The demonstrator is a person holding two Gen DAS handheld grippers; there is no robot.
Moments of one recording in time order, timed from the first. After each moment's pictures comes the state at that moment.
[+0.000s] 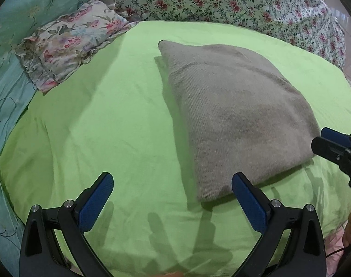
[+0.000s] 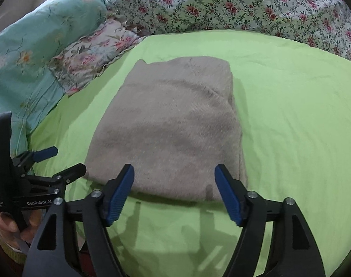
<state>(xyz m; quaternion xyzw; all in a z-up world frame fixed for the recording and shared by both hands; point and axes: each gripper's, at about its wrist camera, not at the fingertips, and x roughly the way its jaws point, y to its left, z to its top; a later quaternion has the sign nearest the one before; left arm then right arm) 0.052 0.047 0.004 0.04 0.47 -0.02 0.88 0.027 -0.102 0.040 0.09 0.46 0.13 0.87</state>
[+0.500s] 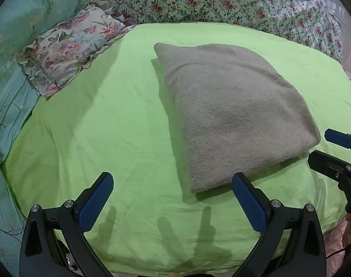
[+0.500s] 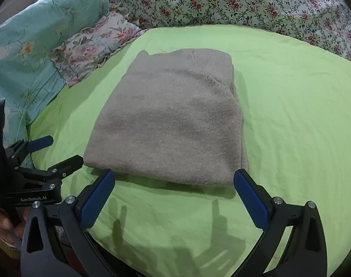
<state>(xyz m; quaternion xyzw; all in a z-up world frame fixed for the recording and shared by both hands) 0.040 0.036 0.010 0.06 0.46 -0.02 0.88 0.017 -0.101 0.039 0.08 0.48 0.13 0.87</state>
